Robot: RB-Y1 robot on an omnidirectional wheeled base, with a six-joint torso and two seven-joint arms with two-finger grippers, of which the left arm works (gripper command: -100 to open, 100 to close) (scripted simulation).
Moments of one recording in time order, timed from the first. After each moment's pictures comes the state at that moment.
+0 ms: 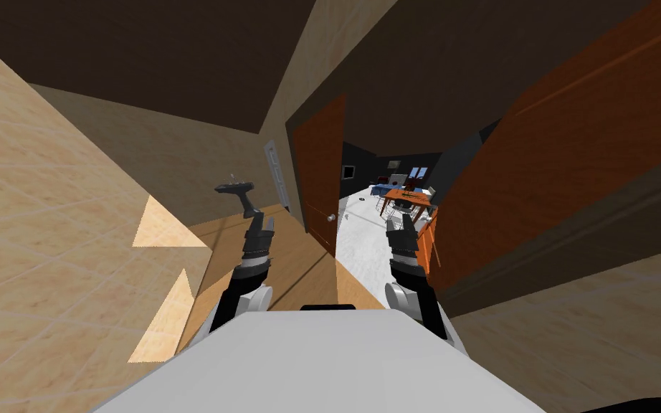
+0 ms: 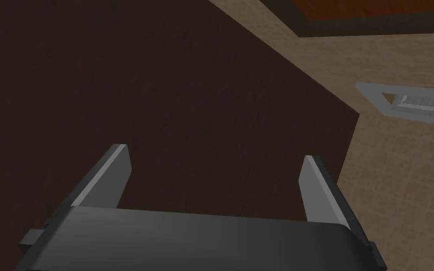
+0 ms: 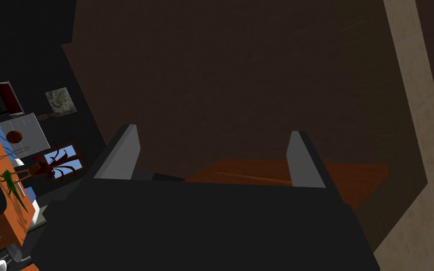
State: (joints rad) arm 0.48 0.04 -0.05 -2.26 -0.01 -0.52 -0.21
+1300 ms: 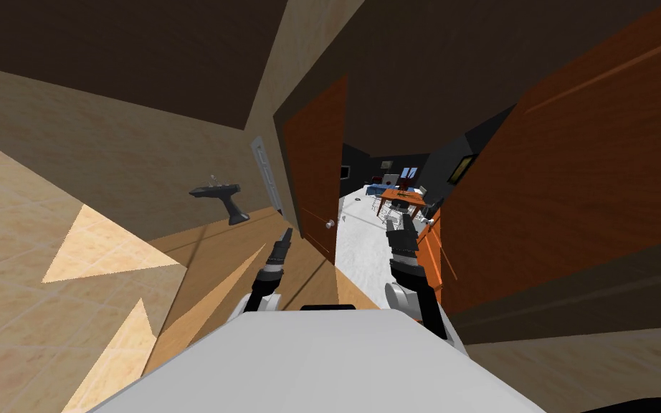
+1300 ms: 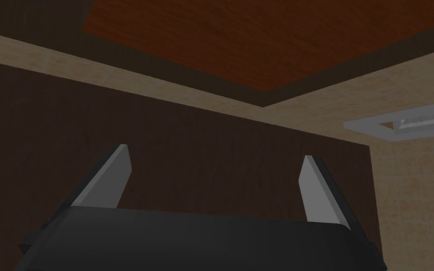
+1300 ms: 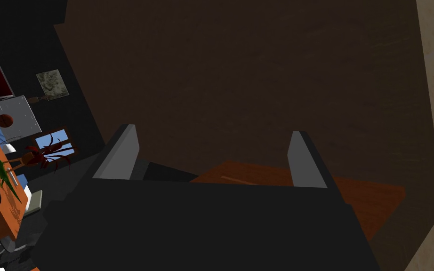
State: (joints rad) arm 0.45 0.07 -0.10 -1.97 -0.18 -0.60 -0.47
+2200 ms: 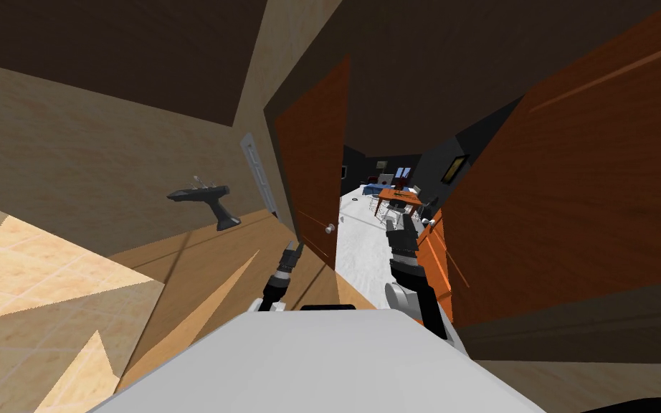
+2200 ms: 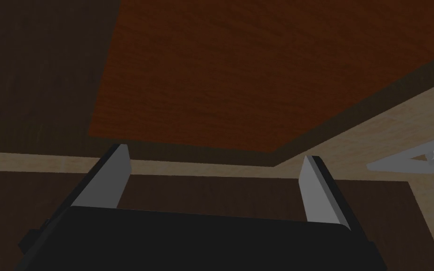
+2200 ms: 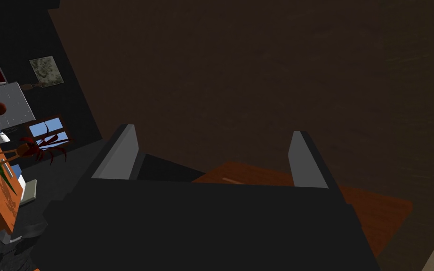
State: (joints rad) arm 0.42 0.06 -0.13 -1.73 -0.30 -0.67 -0.66
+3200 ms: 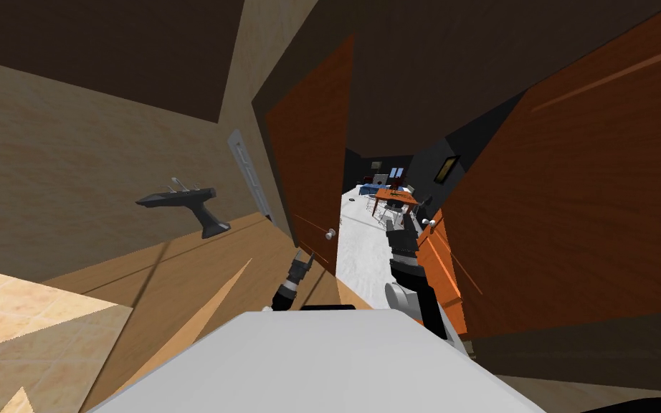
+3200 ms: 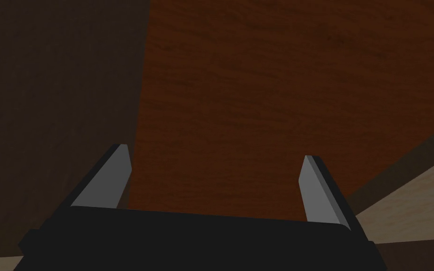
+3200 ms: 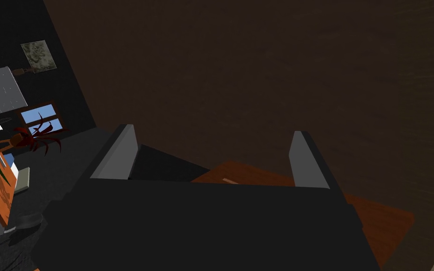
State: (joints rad) arm 0.38 0.04 -0.16 -1.48 -0.43 -0.74 -0.88
